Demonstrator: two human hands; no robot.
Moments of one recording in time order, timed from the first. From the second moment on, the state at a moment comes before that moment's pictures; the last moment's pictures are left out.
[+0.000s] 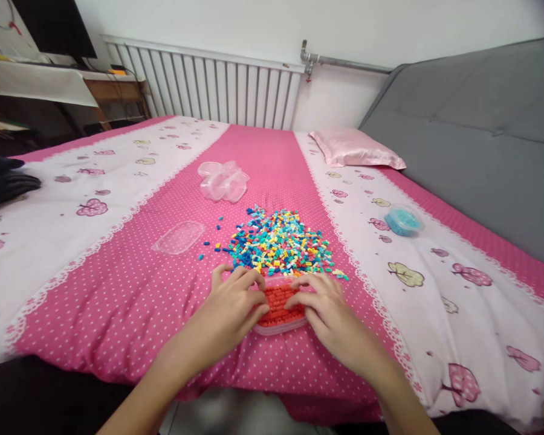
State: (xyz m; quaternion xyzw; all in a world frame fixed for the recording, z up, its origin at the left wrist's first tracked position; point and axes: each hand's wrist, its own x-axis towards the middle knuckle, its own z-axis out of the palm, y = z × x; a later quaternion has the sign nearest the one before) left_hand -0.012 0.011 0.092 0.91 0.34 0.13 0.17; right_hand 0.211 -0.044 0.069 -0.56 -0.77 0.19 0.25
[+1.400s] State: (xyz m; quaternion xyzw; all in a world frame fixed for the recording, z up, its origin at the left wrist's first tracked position) left_hand -0.012 0.014 0.087 0.91 0.35 0.15 0.17; right_hand 0.209 -0.042 0.069 -0.54 -0.76 0.24 0.28
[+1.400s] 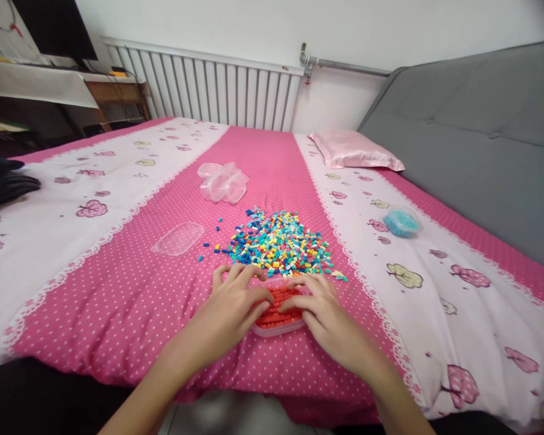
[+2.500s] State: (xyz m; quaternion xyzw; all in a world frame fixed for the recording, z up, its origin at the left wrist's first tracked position) left_hand -0.028 0.068 0.013 0.73 0.50 0.46 0.09; right_hand 0.270 0.089 0.033 -0.69 -0.69 0.03 0.24
